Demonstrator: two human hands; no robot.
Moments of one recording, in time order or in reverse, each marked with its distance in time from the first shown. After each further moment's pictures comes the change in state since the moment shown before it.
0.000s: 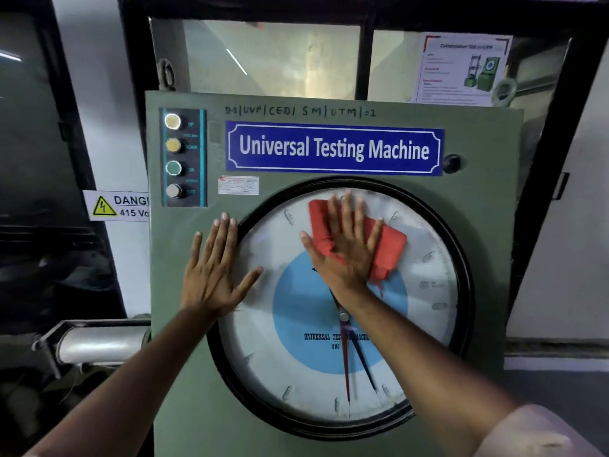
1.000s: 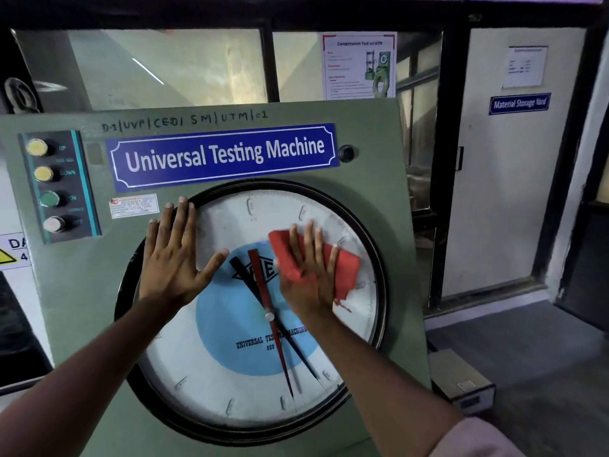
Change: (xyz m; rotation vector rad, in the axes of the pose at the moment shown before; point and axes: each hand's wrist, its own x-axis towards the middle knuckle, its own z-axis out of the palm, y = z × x) left_hand 0.066 0.089 -0.013 -0.095 -0.063 0.107; right_hand -0.059 0.085 -0.019 -0.075 -0.105 0.150
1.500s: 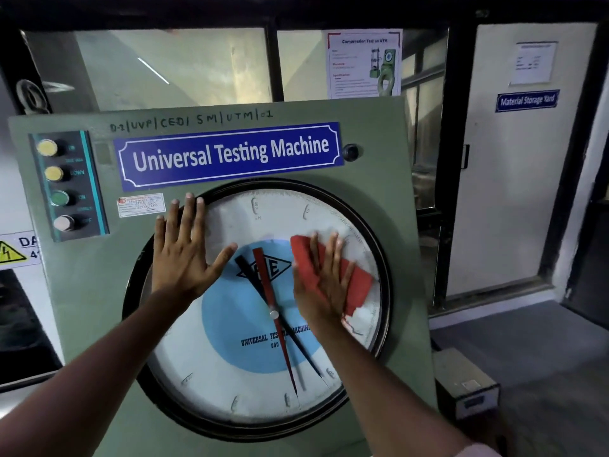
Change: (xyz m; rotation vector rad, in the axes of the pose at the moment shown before) left_hand 0.006 0.007 0.001 -0.004 0.006 -0.039; right_hand -0.021 0.008 -0.012 0.043 -0.057 0.196
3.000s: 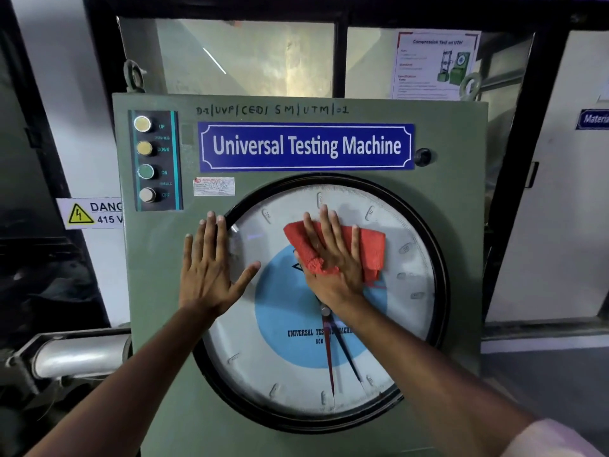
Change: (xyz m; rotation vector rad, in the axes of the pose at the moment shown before) left_hand -0.065 -0.056 0.003 0.017 -0.034 -0.156; right_hand 0.027 -0.071 0.017 -0.092 0.089 -0.496
